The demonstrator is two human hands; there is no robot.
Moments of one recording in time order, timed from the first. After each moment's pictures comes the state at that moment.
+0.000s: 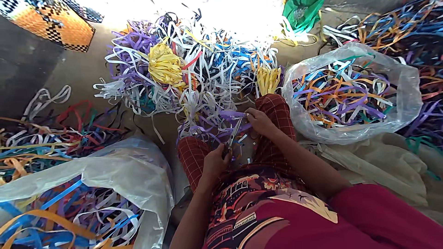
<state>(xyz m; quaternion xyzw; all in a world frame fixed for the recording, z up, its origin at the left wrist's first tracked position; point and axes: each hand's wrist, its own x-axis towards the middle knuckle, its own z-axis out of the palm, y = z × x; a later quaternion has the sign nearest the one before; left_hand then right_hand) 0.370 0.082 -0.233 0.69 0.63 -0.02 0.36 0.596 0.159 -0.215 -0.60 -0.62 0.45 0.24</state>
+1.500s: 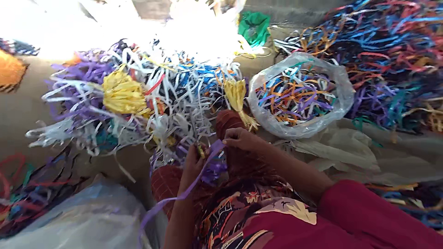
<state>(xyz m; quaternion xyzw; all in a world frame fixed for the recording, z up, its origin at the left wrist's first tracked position) 0.393 0.134 -0.234 0.63 0.44 0.36 0.53 0.639 0.136 -0.198 -0.48 -0.59 0.58 0.30</state>
